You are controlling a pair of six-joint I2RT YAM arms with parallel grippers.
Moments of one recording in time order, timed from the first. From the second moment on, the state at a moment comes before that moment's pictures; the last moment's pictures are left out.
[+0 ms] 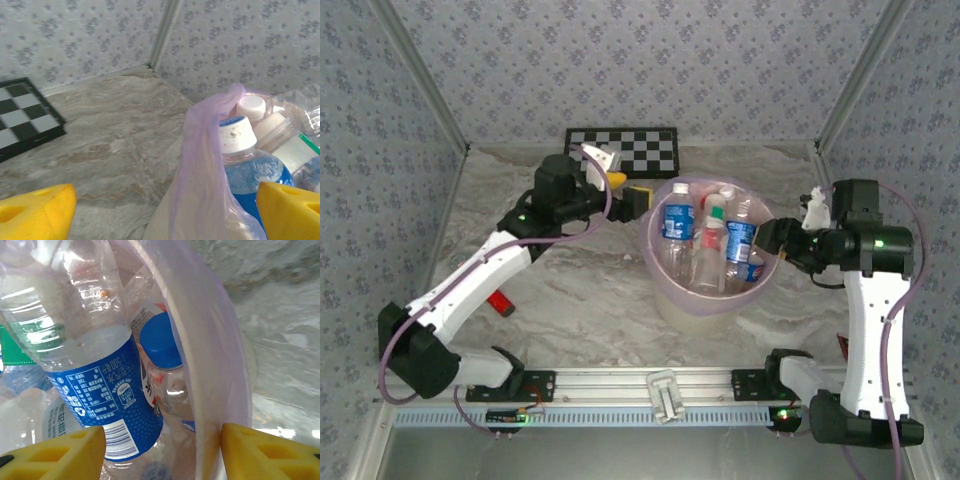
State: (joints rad) left arm -0.59 1.31 1.21 -0.18 0.35 -0.27; right arm -0.07 1.03 1.46 -1.46 -0.49 0.33
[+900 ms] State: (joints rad) left arm 0.12 1.00 0.77 -0.41 0.06 -0.31; right arm 0.44 1.57 1.60 -0.73 -0.43 0.58
